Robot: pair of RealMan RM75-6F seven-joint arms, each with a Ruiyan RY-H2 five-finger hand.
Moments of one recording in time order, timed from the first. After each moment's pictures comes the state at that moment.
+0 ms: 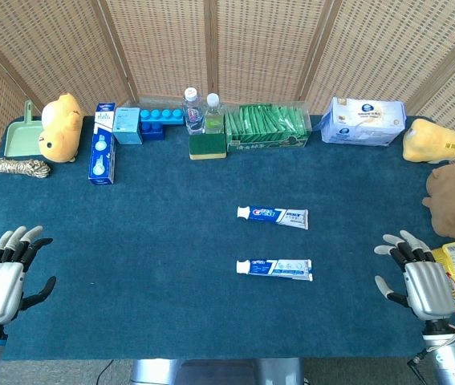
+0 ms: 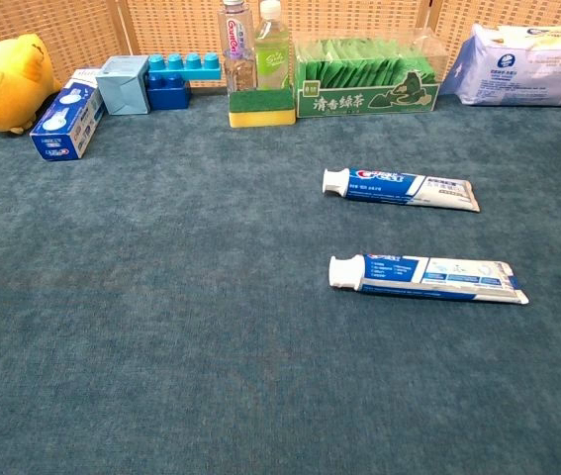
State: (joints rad) left arm -0.08 -1.11 -0.02 -1.98 1.45 1.49 0.26; right arm 0.12 -1.18 0.06 -1.64 -1.55 1.47 0.00
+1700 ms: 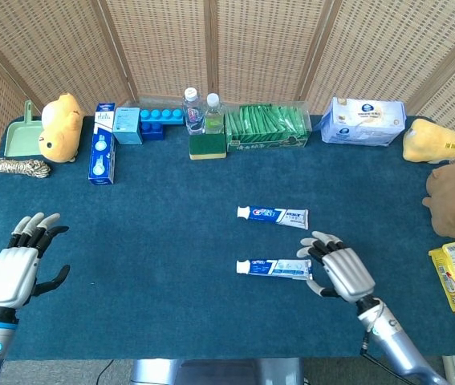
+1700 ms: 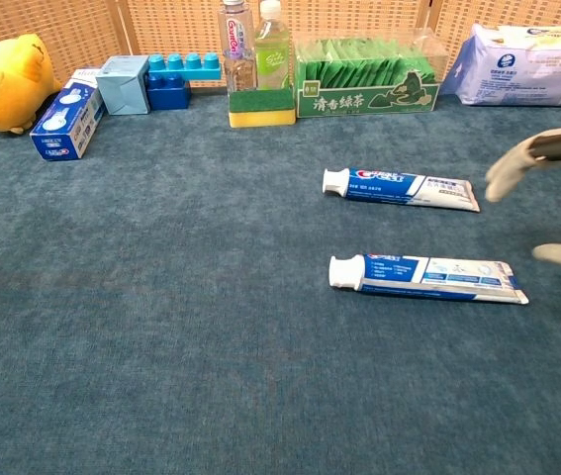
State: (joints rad) left arm -0.15 -1.08 -0.07 -2.02 1.41 1.40 0.24; right arm 0.36 -1.28 0.07 -1.72 -1.56 1.14 -0.07
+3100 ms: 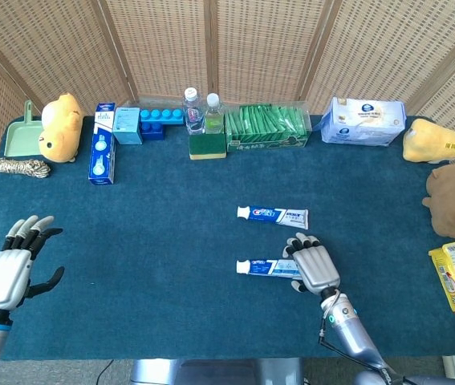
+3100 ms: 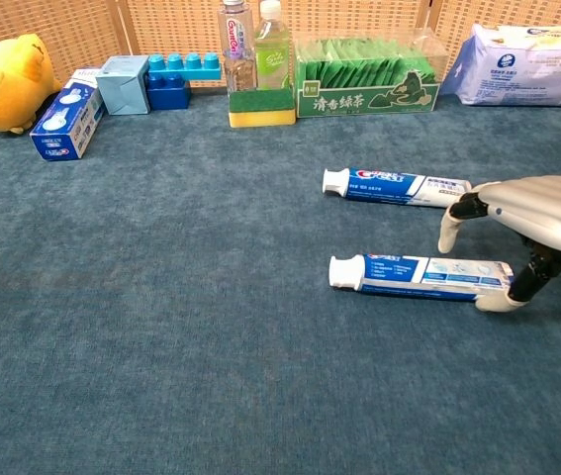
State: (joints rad) left arm -0.15 -1.07 -0.05 -1.96 1.43 1.41 0.15; right arm 0.48 -1.50 0.10 -1.73 -1.10 1.09 -0.65
